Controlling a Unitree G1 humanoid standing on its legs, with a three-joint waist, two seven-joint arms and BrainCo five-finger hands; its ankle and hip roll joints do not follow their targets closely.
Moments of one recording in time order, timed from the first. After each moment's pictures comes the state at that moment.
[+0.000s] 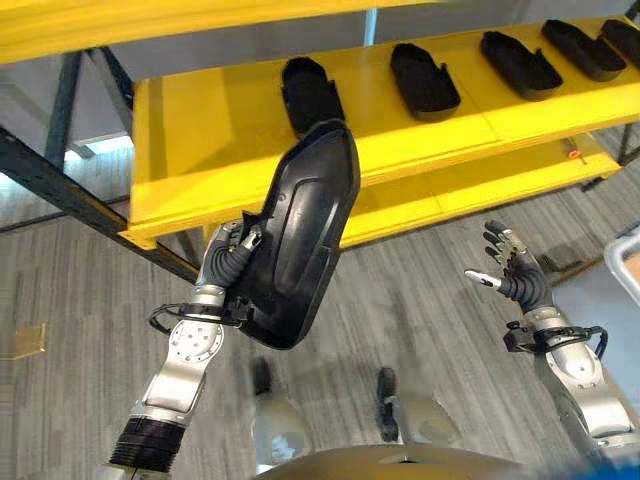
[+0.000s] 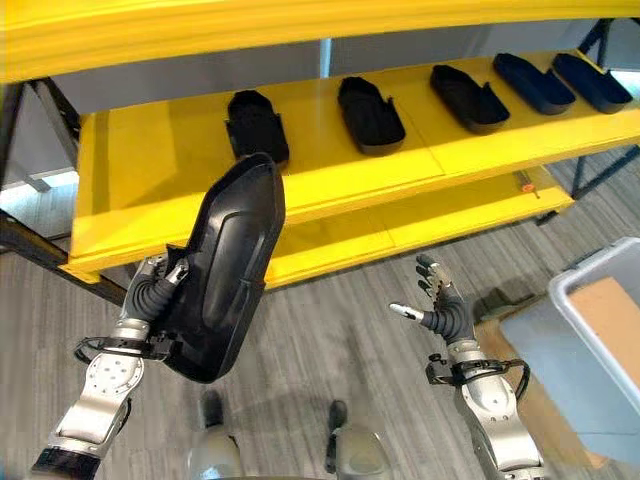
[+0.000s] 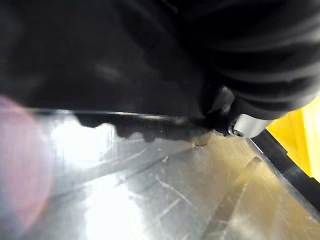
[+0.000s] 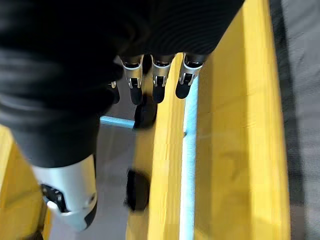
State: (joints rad) left arm 0.02 0.47 -0.08 -0.05 0.02 -0.20 0.20; right arm 0.18 -0.50 0.09 -0.09 0.37 -0.19 -0.03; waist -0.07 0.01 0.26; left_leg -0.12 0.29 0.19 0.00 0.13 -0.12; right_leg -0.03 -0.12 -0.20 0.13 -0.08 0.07
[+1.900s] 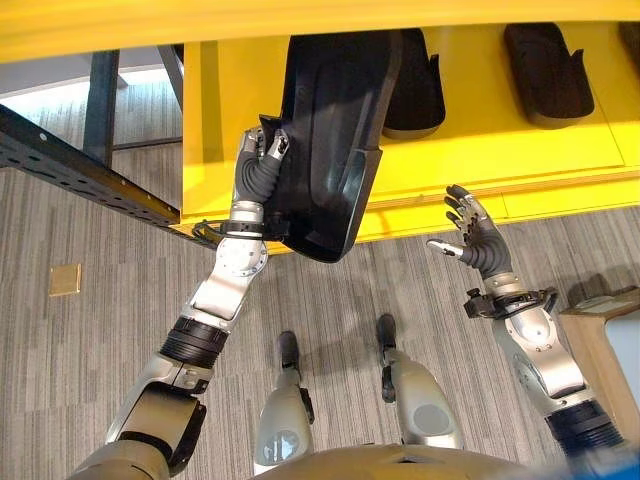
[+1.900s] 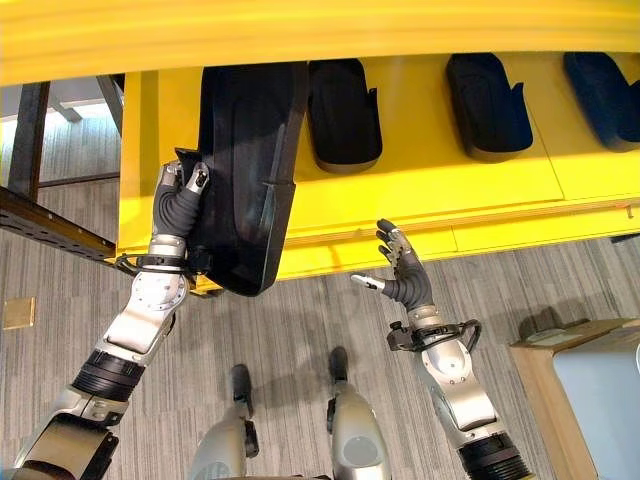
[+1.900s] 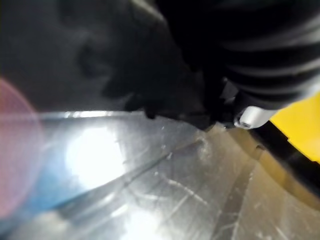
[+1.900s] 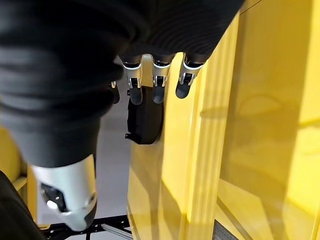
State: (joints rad) left arm -0.55 0.44 -0.22 0.19 -0.04 -0.20 0.46; right arm -0.07 -0.46 0.23 -0.08 0.35 -0.20 -0.09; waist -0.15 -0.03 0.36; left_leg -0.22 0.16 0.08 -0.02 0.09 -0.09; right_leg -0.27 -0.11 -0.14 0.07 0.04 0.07
